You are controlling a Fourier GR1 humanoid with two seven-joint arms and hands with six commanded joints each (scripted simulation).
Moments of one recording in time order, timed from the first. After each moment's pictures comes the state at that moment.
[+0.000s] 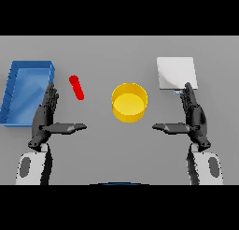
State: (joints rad) left arm 0.00 0.00 0.00 -1.57 0.00 0.00 0.00; right arm 0.00 0.00 0.00 -1.57 0.00 0.00 0.00
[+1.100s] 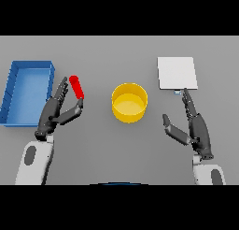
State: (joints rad) left arm -0.12 0.07 -0.07 -1.48 -0.13 -0.03 0.05; right arm 0.13 -0.07 0.11 -1.72 0.19 -0.01 -0.12
